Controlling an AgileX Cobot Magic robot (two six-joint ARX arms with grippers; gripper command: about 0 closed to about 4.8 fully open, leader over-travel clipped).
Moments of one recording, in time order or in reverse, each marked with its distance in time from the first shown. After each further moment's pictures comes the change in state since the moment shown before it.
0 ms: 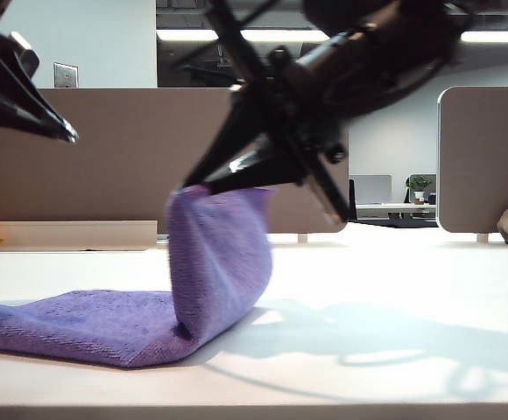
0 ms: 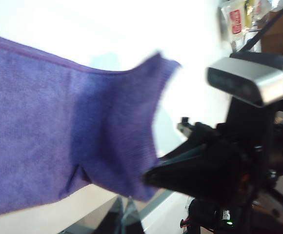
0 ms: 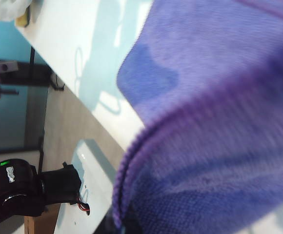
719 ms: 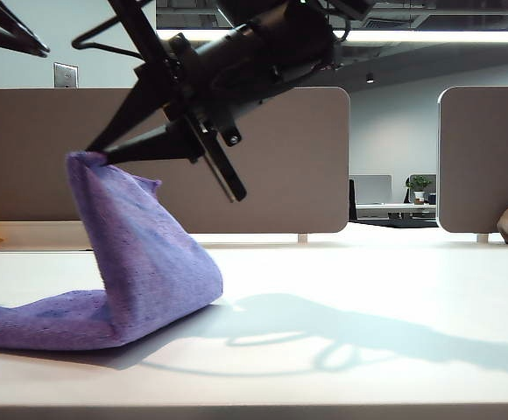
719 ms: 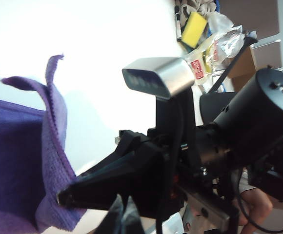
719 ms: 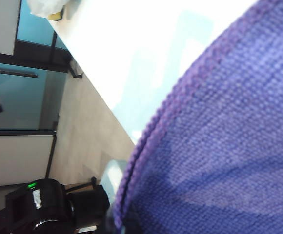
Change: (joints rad) left arm 0.066 -0.230 0.000 0.052 -0.017 -0.098; right arm 0.081 0.216 0.296 0.004 -0.032 0.023
